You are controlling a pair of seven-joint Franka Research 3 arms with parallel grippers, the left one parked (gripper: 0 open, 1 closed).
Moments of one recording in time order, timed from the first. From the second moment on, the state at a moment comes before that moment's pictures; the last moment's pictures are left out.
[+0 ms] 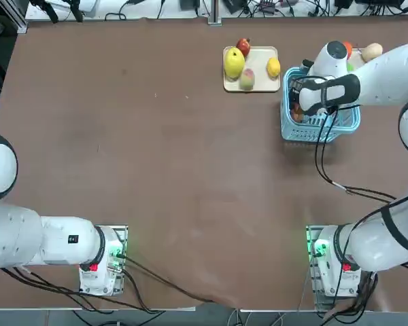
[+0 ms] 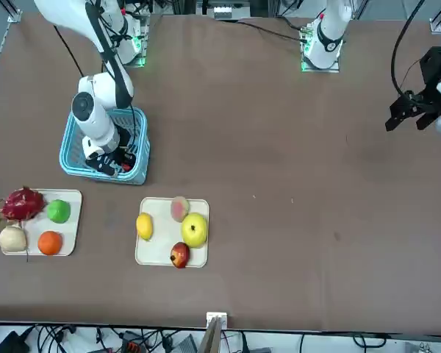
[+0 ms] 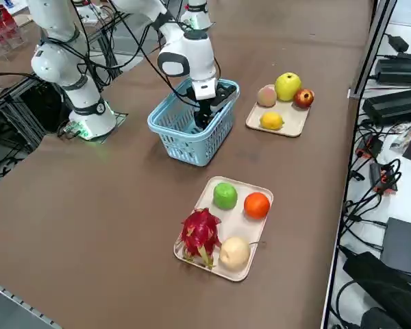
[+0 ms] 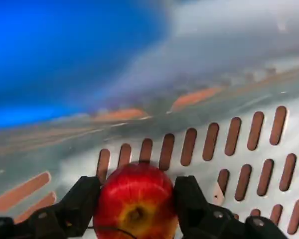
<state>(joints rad) 0.26 0.27 -0.05 -2.39 0.01 2.73 0.51</state>
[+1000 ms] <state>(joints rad) 0.26 -0.02 -0.06 -2.01 -0.05 1.94 0.52</state>
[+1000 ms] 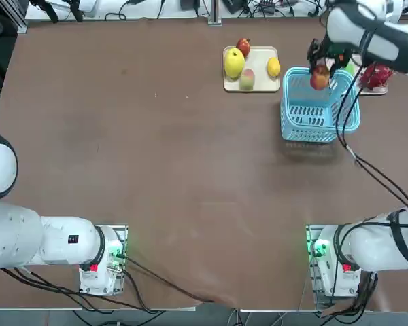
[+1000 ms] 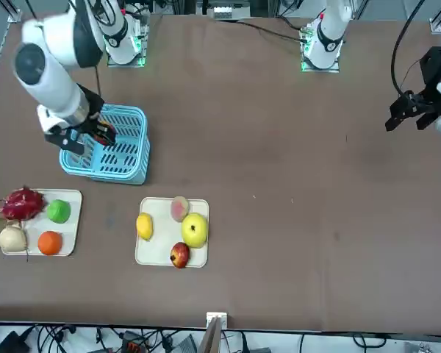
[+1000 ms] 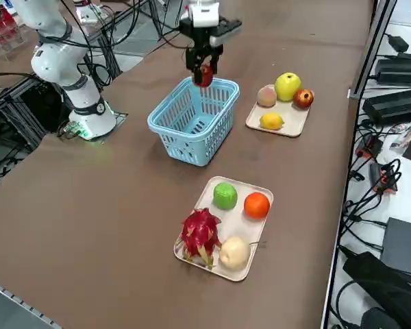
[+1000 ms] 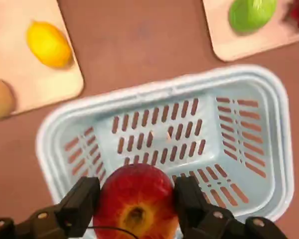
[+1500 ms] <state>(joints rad) 0.28 0.25 -0.05 -1.70 0.02 1.94 0.56</state>
